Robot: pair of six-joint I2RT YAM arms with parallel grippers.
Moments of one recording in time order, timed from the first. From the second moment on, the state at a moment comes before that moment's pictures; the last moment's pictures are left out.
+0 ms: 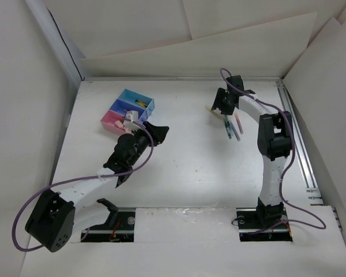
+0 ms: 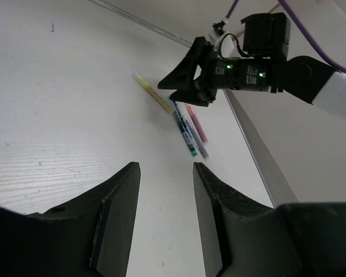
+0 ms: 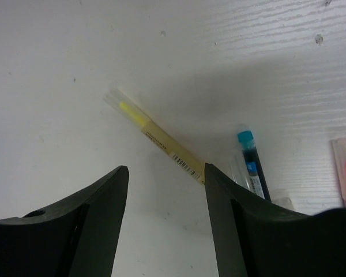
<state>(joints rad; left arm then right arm) -0.58 1.08 0.45 0.58 -0.06 -0.75 0.19 2.15 1.68 -0.43 -0.07 0.51</state>
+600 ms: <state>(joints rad) -0.58 1.03 0.45 0.55 -0.03 -0.74 0.27 2.25 1.79 -0.55 -0.07 0.50</state>
